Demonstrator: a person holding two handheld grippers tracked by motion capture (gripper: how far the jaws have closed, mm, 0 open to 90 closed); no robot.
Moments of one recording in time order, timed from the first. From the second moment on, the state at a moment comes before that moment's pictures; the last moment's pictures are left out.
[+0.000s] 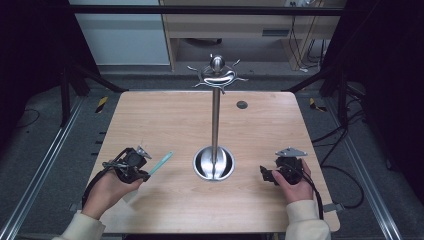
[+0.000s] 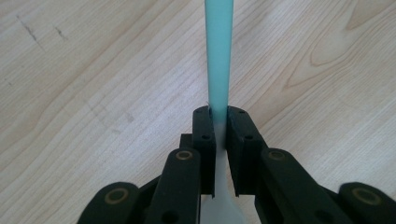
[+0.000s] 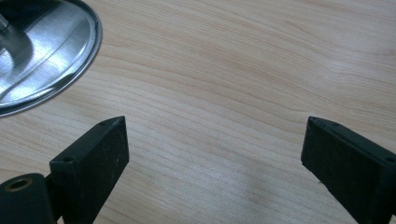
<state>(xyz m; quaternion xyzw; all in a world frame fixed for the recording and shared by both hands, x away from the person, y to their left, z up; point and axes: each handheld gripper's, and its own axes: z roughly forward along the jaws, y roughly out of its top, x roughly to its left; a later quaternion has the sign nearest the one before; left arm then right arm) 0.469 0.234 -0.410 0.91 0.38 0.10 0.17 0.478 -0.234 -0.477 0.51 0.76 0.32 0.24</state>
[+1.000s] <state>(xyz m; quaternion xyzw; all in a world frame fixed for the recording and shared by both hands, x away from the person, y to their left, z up) 0.446 0.218 -0.357 0.89 0.33 0.13 0.27 0.478 -0.234 -0.477 0.52 0.76 0.32 0.23</state>
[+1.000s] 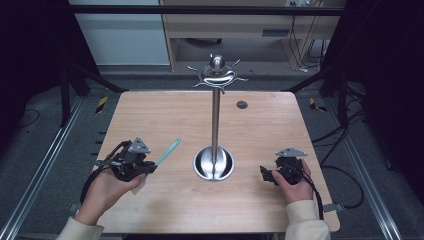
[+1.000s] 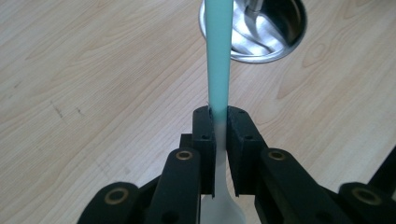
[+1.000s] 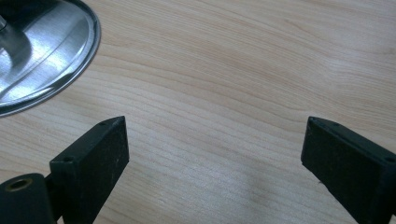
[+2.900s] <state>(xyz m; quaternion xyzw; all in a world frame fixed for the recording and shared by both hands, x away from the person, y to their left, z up) 0.408 0.198 -0.265 0.82 0.28 0.23 0.45 0.477 -0.235 -0.477 0.52 0.76 0.33 0.24</state>
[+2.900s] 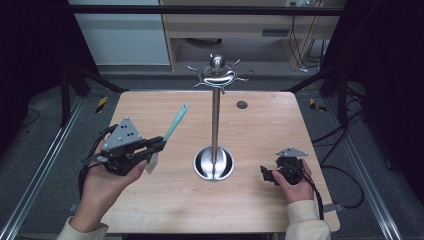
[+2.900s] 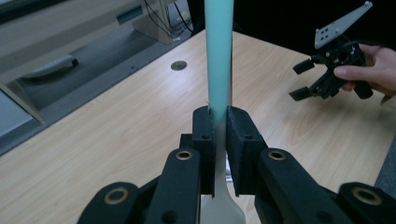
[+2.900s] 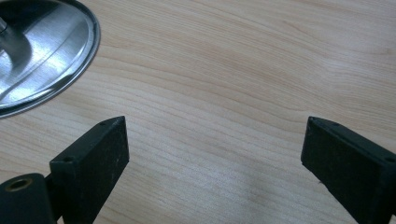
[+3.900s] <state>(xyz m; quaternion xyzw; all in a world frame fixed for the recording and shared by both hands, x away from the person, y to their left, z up) 0.416 0.190 -0.236 0.80 0.27 0.24 0.48 0.477 -0.236 -0.477 0.52 0.76 0.33 0.24</state>
